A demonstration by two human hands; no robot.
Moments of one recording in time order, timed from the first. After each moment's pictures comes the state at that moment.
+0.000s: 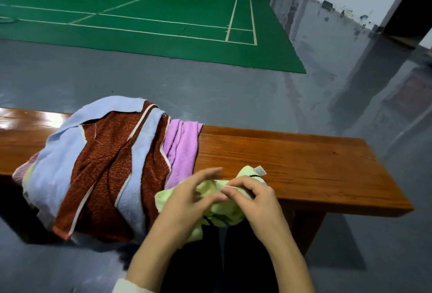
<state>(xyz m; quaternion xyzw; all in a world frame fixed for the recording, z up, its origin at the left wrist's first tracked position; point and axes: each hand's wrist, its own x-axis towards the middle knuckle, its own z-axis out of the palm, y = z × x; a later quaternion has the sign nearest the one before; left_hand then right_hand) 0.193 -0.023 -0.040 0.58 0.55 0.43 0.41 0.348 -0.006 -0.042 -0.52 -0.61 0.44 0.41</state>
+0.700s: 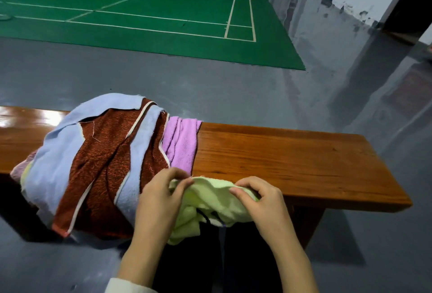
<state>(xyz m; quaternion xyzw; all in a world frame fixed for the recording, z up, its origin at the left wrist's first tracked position) 0.163 -0.020 -0.063 0.56 0.67 0.45 0.20 0.363 -0.008 -0.054 -0.53 -0.67 0.33 0.40</state>
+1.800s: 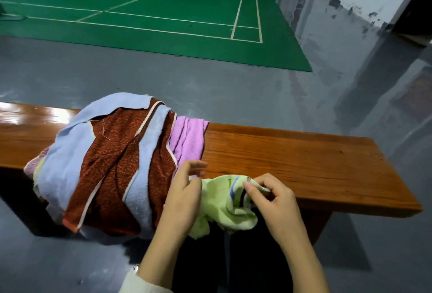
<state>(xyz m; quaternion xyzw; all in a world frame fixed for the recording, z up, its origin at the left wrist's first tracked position) 0.191 -0.021 -0.040 0.43 0.62 0.52 0.40 0.365 -0.011 -0.048 -0.52 -0.63 0.37 0.44</state>
